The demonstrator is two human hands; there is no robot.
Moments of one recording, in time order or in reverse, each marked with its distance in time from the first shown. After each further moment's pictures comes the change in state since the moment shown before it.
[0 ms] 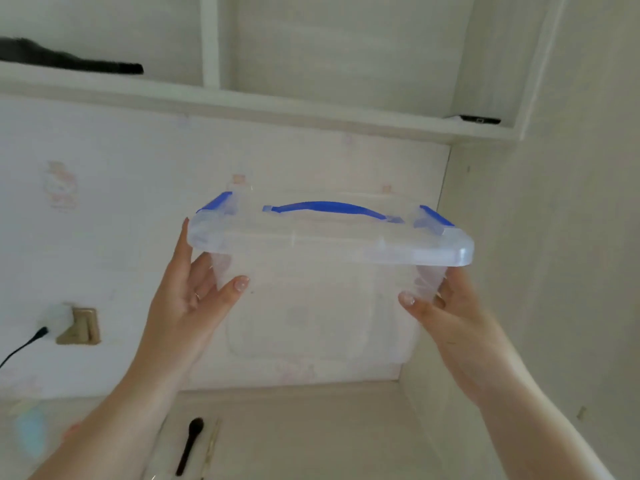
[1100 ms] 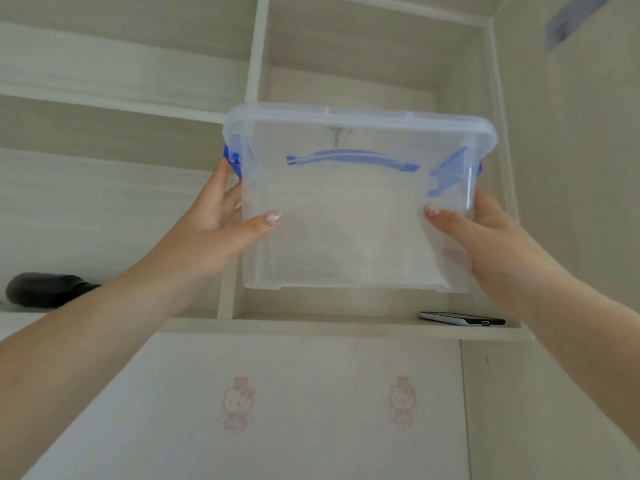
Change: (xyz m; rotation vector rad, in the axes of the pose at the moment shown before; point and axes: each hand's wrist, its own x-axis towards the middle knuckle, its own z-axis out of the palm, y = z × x) left_hand 0.218 0.201 0.012 0.050 -0.254 0.476; right_hand 0.195 -0.216 -0.010 -0.120 0.082 -0.470
